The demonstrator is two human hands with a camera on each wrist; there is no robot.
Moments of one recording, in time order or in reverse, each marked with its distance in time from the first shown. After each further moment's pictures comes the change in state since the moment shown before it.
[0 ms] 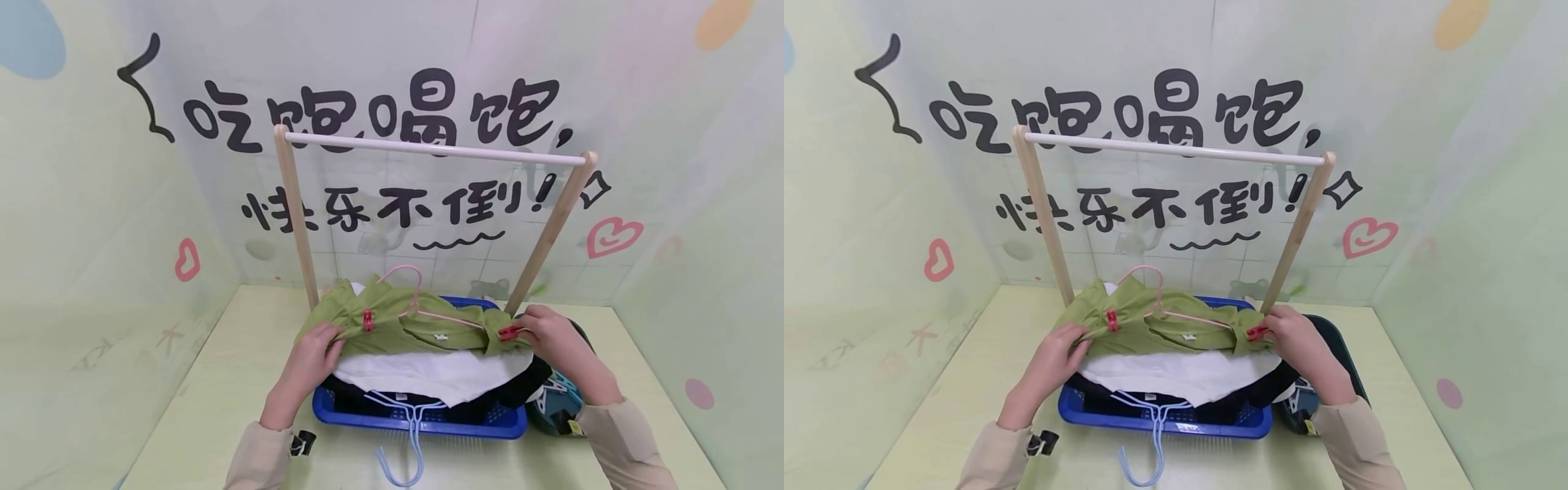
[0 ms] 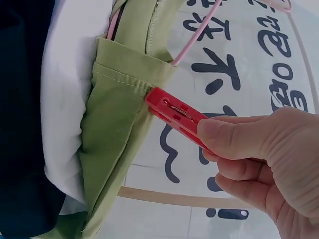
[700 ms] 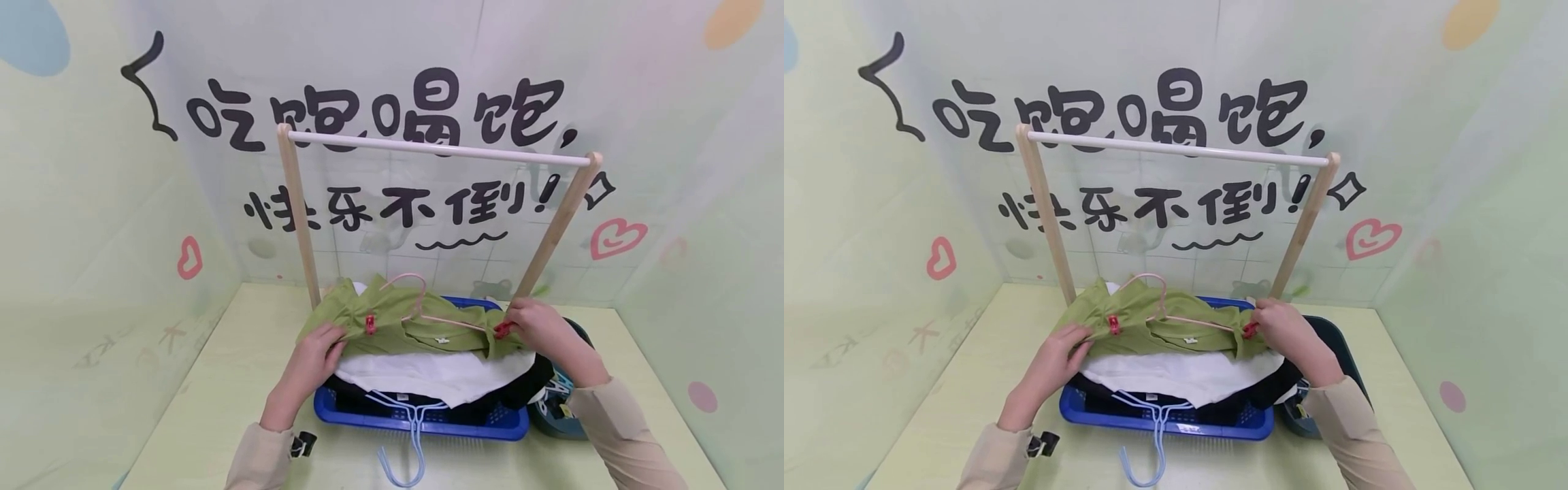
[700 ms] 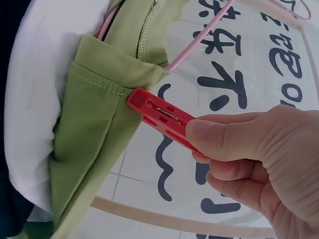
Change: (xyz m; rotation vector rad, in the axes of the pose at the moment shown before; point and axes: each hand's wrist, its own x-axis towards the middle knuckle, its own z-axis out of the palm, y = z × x) left_hand -0.003 -0.002 -0.001 -0.036 -0.026 0.019; right_hand 0.030 0.002 0.001 -0.037 -0.218 0.001
